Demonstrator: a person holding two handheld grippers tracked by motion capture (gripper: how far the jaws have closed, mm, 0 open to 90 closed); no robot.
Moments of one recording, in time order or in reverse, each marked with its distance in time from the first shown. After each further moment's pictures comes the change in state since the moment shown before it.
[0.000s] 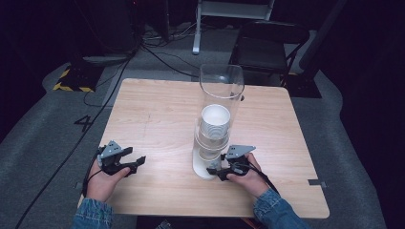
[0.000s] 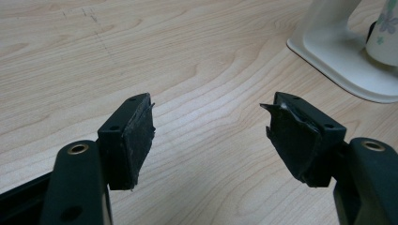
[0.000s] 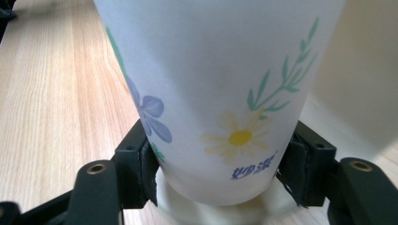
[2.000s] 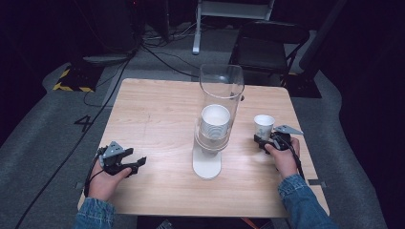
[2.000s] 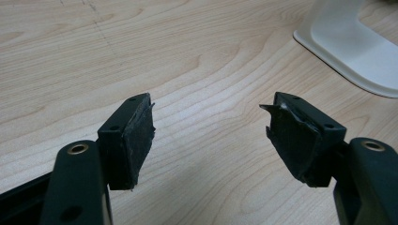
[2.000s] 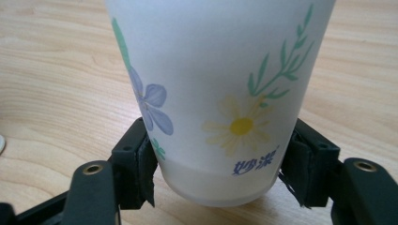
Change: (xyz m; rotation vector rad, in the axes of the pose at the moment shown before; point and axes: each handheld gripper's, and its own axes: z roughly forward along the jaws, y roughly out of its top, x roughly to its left) left arm 0.000 -0.003 0.006 0.022 0.002 -0.007; right arm -0.114 -0.045 -0.089 -0.059 -0.609 0.414
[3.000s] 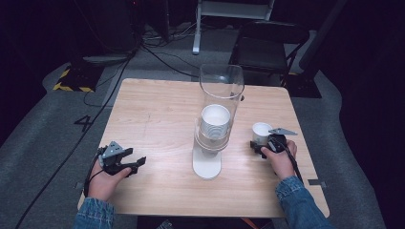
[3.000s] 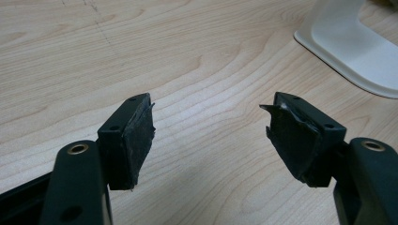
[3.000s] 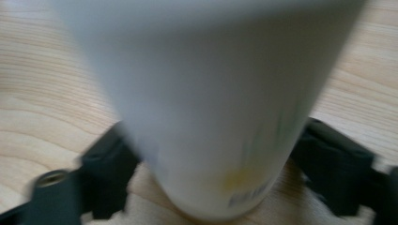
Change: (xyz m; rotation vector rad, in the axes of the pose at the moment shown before) left arm 0.000 0.000 0.000 -0.004 0.005 -0.002; right arm 0.008 -0.008 0.007 0.107 -0.040 0.024
